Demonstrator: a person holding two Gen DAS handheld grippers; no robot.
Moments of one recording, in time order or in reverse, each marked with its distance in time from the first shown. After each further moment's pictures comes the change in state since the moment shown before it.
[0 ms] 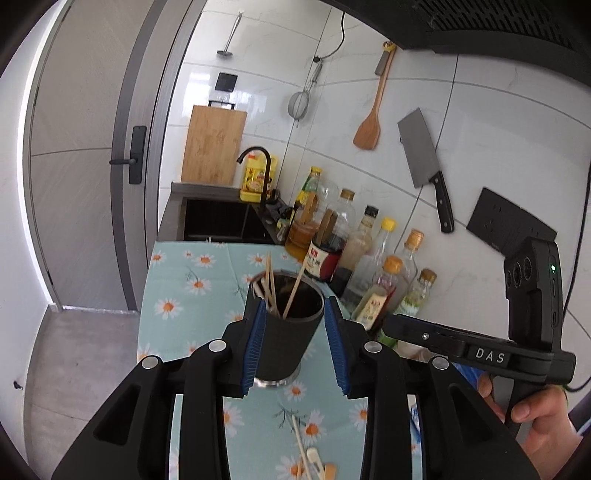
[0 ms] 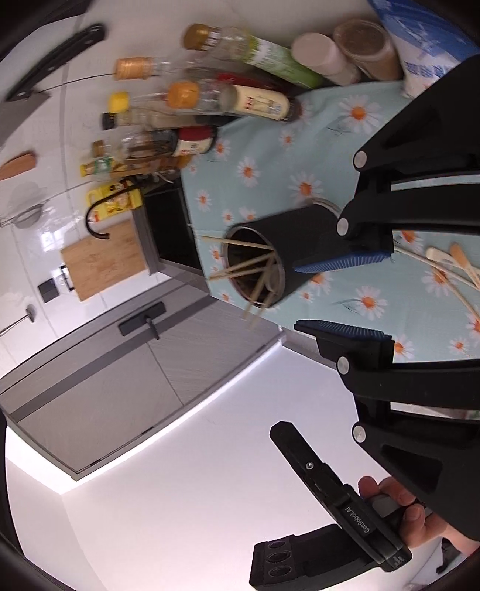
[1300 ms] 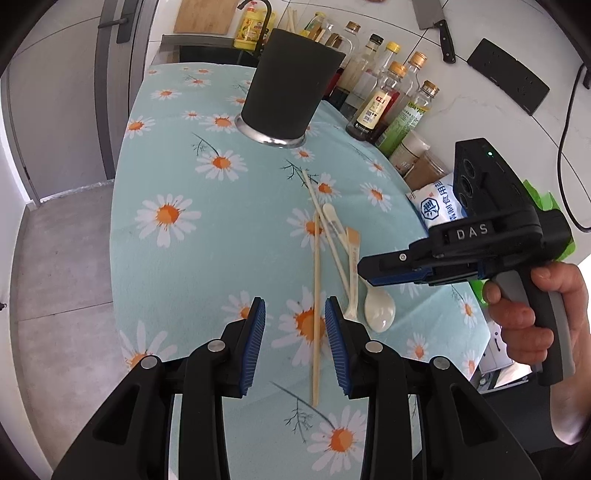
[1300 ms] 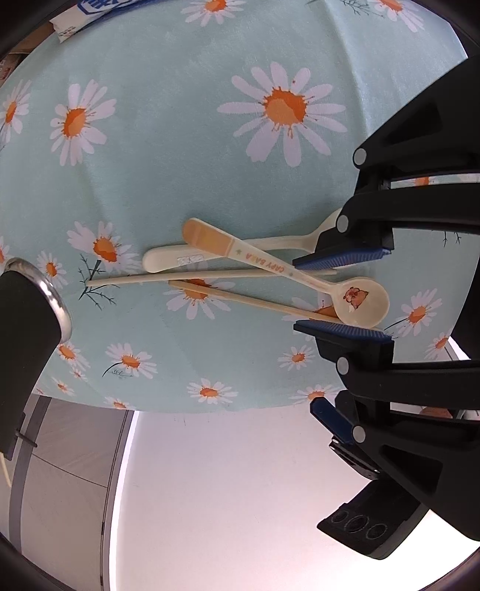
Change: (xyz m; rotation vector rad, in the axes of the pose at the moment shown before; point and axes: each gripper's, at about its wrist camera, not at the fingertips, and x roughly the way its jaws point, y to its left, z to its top) left arm -0.019 0.048 -0.199 -0.059 0.494 -0.118; right arm 0.080 -0.029 -0.190 0.481 0.620 -0.041
